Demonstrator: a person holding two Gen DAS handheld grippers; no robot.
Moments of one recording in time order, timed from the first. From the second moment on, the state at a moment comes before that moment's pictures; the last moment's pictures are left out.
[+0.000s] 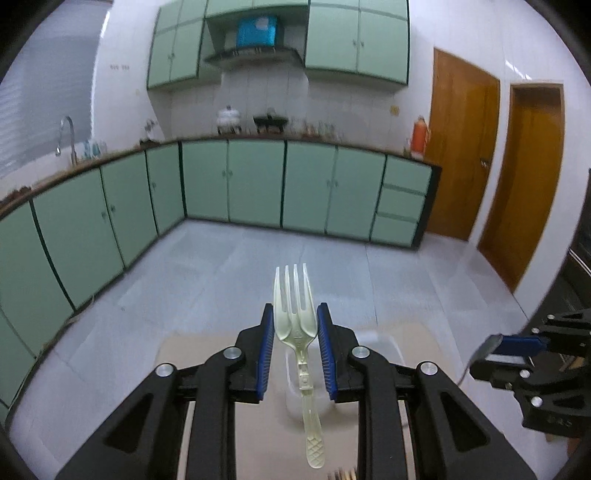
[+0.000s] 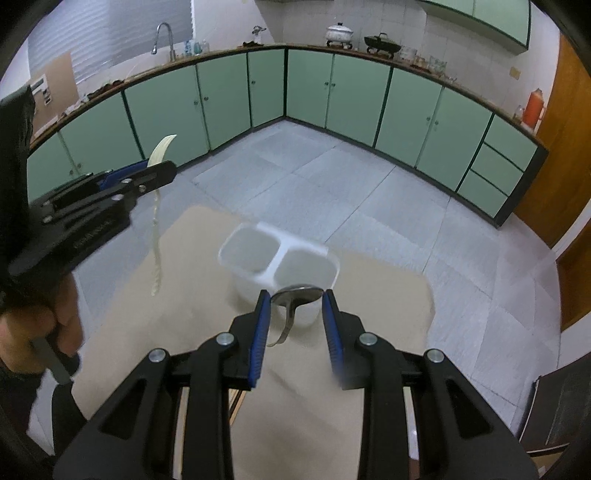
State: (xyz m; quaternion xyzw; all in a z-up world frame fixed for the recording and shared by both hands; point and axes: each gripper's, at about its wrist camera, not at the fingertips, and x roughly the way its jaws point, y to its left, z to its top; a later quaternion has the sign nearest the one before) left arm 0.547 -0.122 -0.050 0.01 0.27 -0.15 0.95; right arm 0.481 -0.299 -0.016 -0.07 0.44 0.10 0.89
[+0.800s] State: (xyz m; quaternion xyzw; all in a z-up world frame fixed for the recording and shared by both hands) left arm 0.599 -0.129 -0.133 -0.03 0.24 -0.13 0.96; right arm 0.544 -0.312 -0.081 -0.05 0.45 0.07 0.89
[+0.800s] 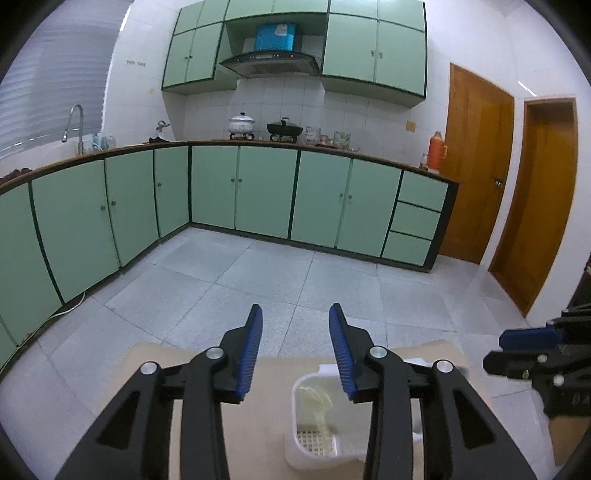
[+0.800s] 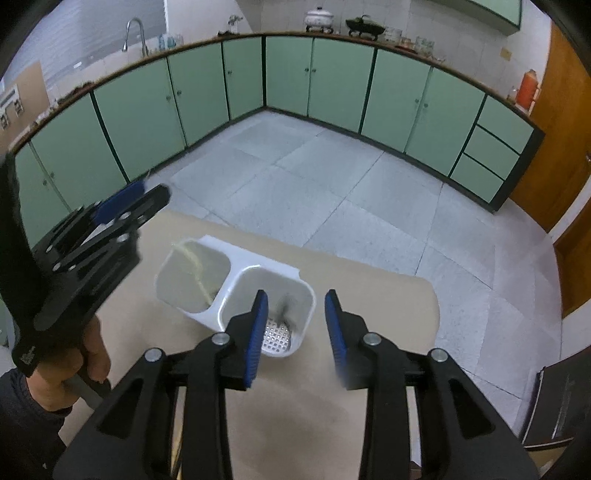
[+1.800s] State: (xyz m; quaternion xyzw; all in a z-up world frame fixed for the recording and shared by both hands) left arm 0.260 -0.060 -0.234 0.03 0.38 -0.17 0.91; right arm 0.189 -0.244 -0.252 0.00 0.43 0.10 0.90
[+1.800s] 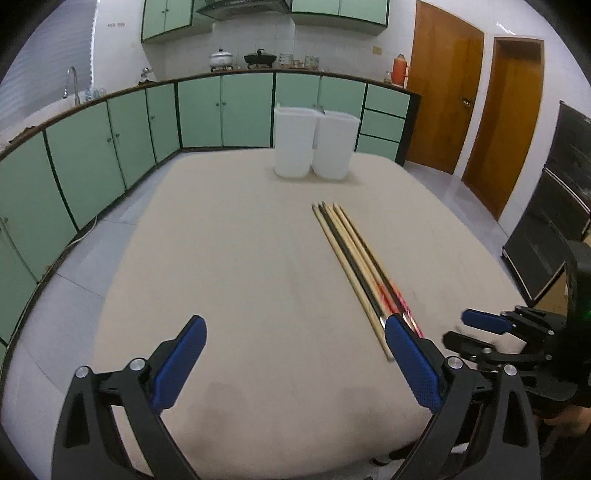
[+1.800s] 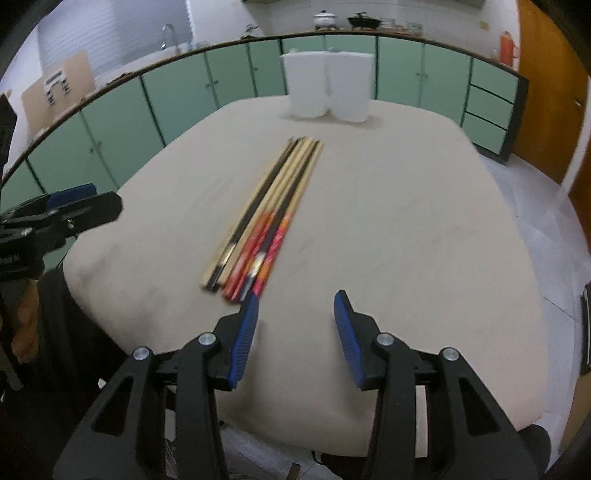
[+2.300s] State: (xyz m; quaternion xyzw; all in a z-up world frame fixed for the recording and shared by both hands) left arm 0.250 -0.103 -0.284 0.08 0.42 -0.18 0.89; right arm 0.197 -0.276 -0.264 -0.02 0.42 0.08 0.91
